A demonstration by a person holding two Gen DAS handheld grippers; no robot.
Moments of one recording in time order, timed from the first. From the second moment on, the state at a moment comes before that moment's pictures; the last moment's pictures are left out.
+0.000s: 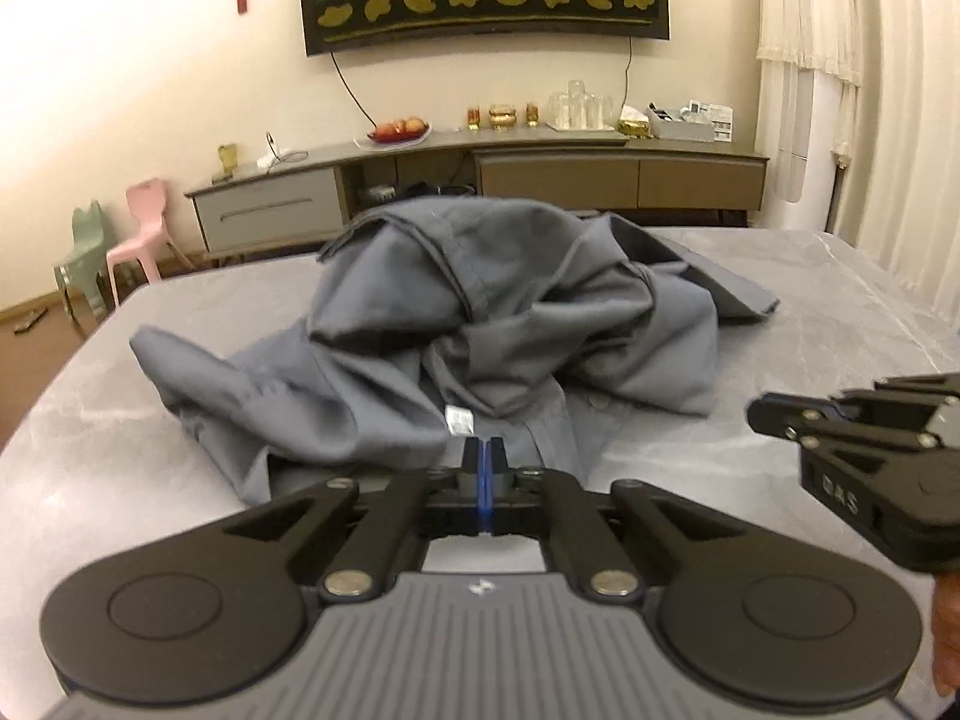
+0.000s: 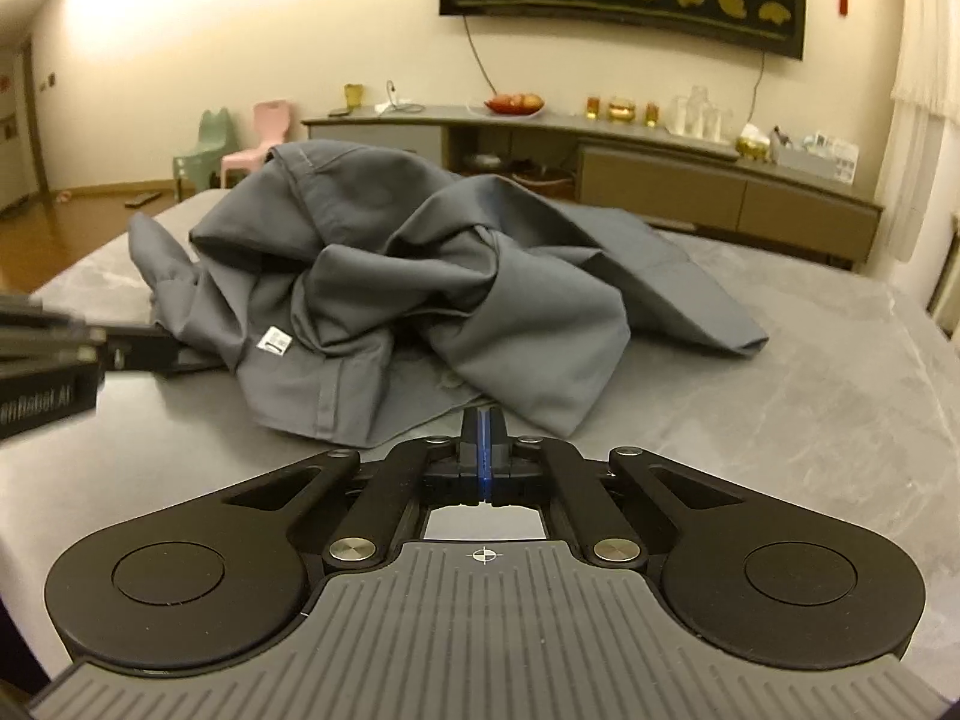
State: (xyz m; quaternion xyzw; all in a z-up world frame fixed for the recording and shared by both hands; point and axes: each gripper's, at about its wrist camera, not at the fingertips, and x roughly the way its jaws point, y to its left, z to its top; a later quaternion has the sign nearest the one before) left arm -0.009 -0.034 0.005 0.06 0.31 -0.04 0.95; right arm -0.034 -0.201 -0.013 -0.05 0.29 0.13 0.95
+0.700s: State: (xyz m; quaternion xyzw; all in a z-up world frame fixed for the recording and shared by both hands) left arm 0.090 0.140 -0.016 -0.20 0.31 0.00 0.93; right arm 0.091 -0.026 0.001 -0.28 0.16 0.17 0.93
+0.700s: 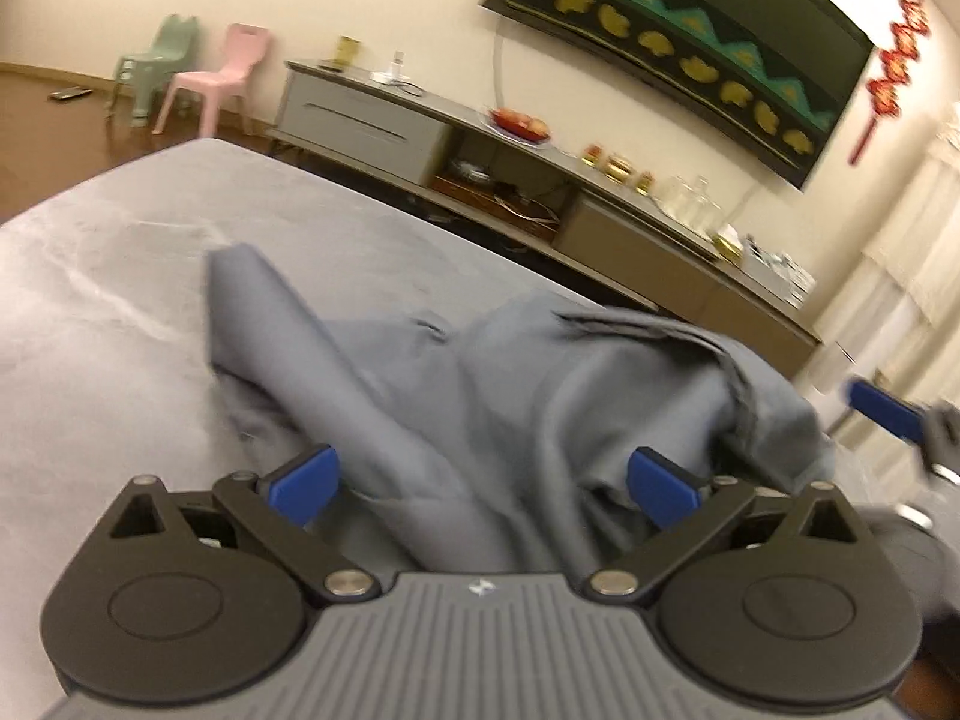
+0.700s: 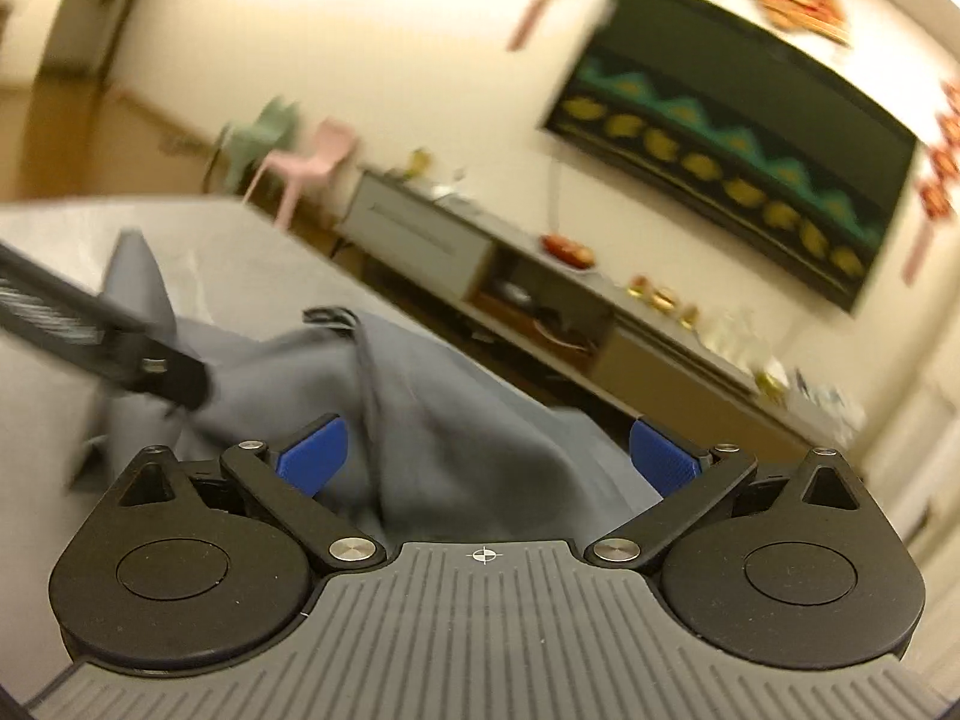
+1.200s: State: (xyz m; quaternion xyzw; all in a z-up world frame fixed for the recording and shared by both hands) left arm 0.050 0.097 -0.006 -0.17 0.26 -0.07 0.95; right arm 0.021 -0.151 0.128 -0.05 0.07 0.21 0.97
